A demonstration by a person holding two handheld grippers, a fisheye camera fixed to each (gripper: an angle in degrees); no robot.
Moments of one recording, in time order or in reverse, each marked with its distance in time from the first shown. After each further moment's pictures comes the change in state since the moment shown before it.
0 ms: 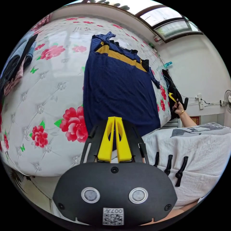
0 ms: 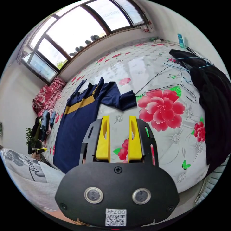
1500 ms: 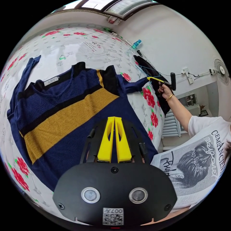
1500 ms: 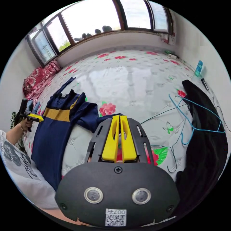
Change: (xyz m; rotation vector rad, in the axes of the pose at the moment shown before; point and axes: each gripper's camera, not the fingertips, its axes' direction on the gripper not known) left arm 0.136 -0.419 0.213 -0.124 0.113 0.465; right arm 0.021 -0.150 0.063 -0.070 0.163 -0.253
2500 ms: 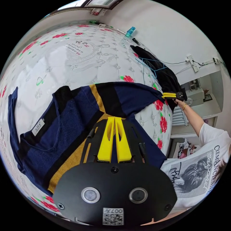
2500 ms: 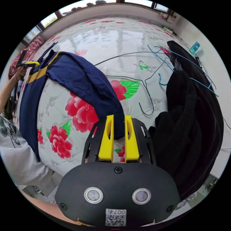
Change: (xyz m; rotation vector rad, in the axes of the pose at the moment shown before) left arm -0.017 -0.213 0.112 -0.136 -0.056 0.145; right arm 0.068 0.084 -0.020 -0.388 0.174 -0.015
